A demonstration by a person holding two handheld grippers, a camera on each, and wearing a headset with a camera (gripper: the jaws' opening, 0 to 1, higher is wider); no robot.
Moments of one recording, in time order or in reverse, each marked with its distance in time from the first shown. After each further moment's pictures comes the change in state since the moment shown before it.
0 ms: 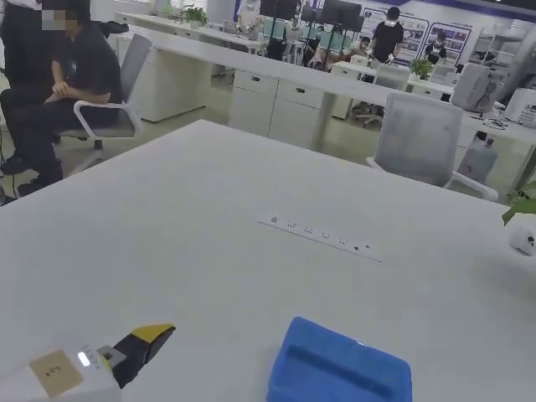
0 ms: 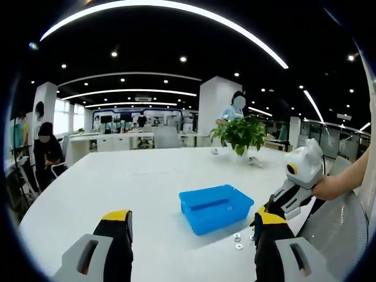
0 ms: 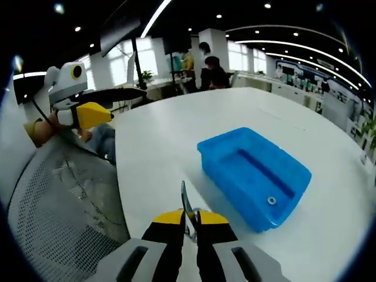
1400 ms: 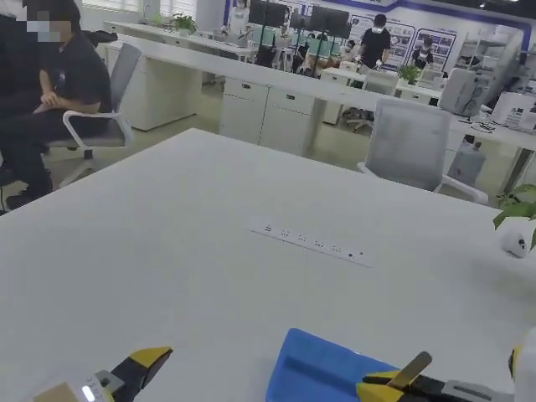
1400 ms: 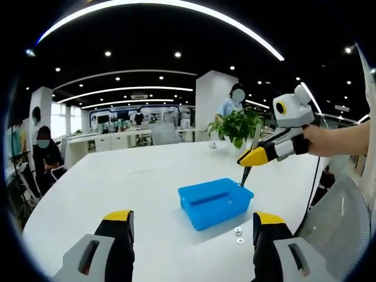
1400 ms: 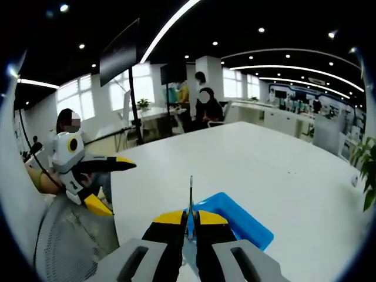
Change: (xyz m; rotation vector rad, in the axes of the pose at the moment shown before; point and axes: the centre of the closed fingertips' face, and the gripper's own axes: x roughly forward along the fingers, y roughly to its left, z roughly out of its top) left arm 0.001 -0.003 -0.006 0.042 0.038 -0.009; right arm -0.048 -0.045 0.115 0.028 -0.236 -0.046
